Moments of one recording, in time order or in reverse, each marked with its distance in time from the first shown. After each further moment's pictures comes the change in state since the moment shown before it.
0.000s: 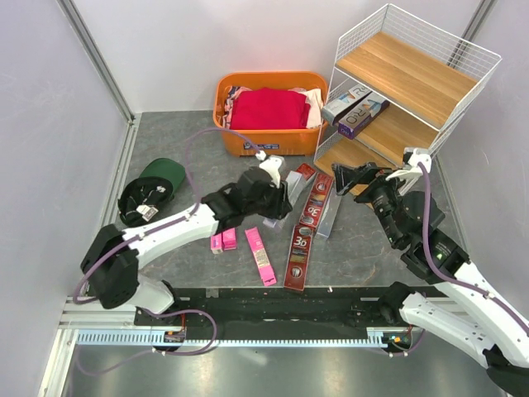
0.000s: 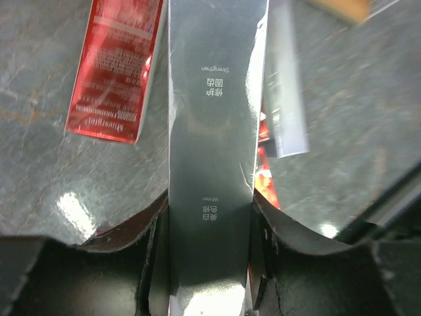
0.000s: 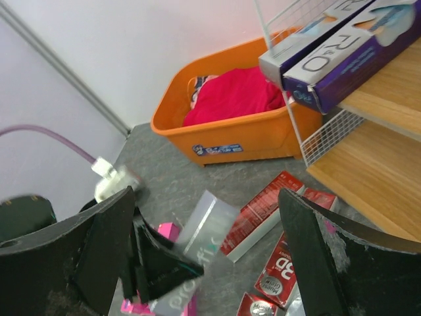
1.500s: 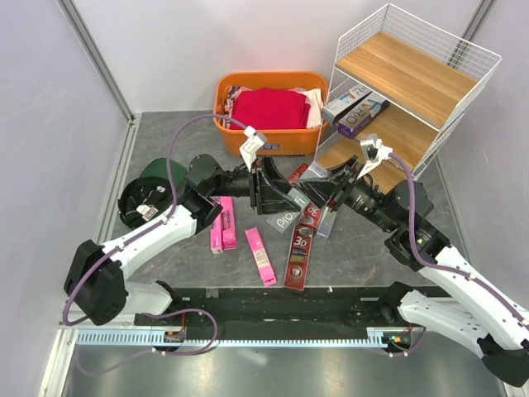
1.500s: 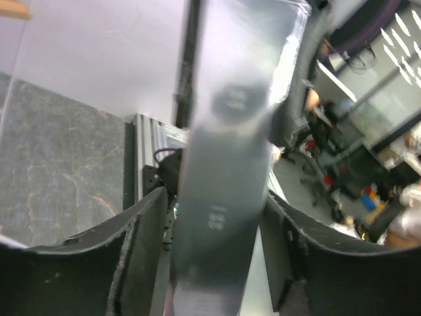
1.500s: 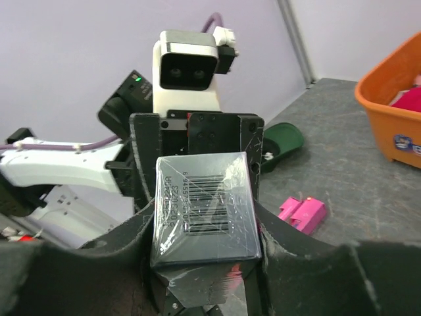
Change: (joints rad) left arm 0.196 -0.150 -0.115 0.938 1.070 -0.437; right arm -0.002 0.133 0.013 0.291 -0.729 0.093
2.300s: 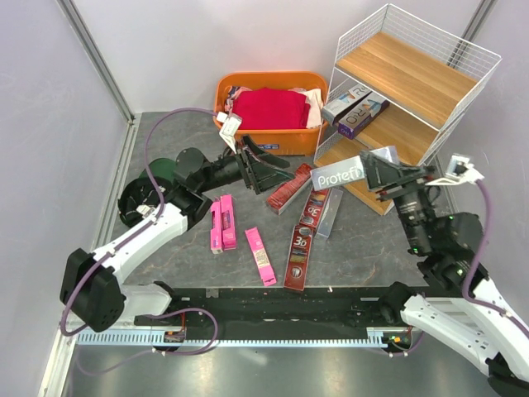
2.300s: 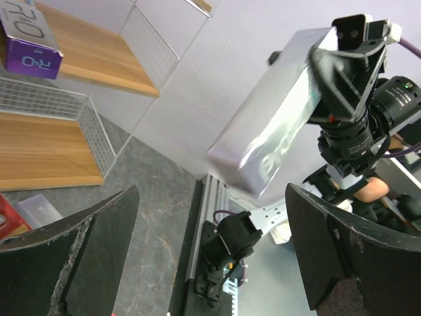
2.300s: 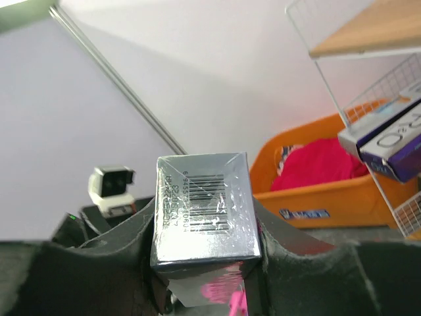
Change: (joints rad) left arm 0.085 -0.062 0.035 -0.141 -0.296 0.061; right arm 0.000 -0.228 0.000 -0.068 0.624 -0.002
